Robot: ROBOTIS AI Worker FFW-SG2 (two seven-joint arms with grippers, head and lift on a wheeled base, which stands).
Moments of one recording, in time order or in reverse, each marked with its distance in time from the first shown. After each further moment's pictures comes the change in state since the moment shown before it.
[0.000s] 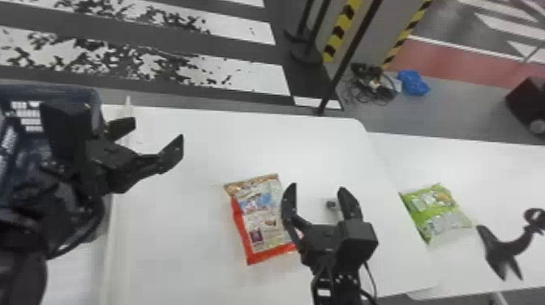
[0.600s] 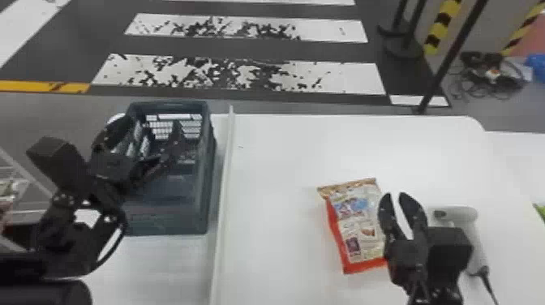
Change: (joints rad) left arm 0.210 0.071 0.298 -0.036 0.071 -0.373 0.019; right arm -0.021 0.000 0.025 -0.006 0.043 0.171 0.106
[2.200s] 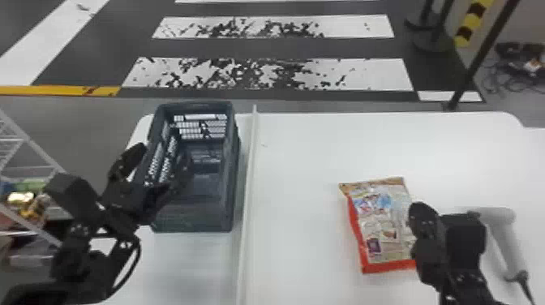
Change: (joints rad) left arm 0.108 -0.004 0.061 0.024 0.051 -0.077 -0.043; right arm -0.099 0.000 -0.033 0.069 0.029 0.185 0.083
